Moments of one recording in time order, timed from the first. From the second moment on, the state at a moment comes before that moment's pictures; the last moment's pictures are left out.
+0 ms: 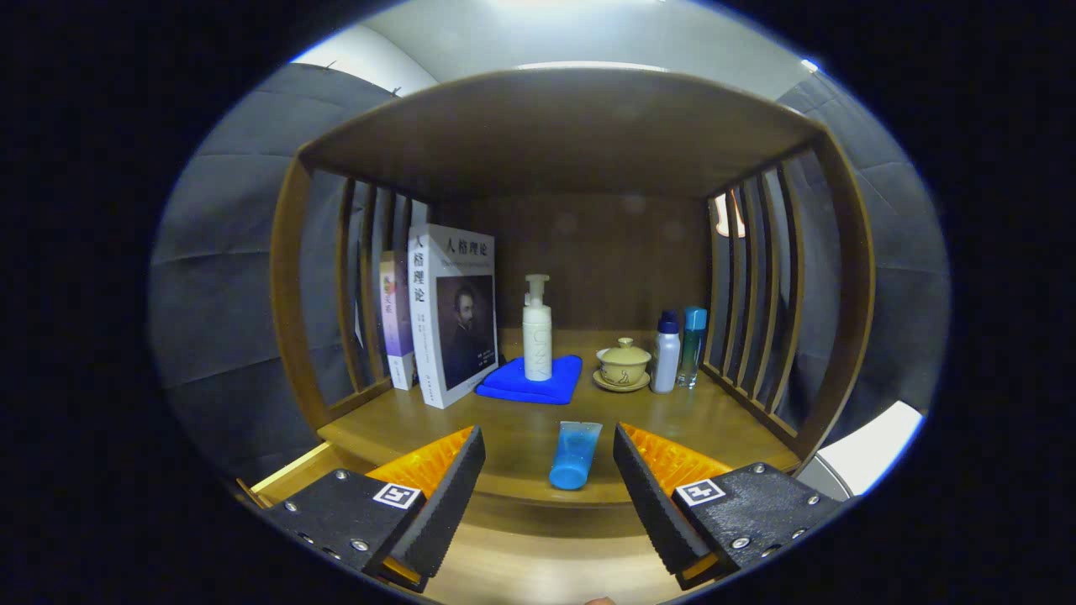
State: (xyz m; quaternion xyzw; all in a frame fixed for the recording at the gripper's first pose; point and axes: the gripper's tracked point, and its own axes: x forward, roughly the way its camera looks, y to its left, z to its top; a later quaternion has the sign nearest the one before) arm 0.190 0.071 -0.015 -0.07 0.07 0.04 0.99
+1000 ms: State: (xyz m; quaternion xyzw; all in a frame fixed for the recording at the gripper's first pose) arm 0.031 0.098 -0.063 -0.05 0.01 0.08 1.00
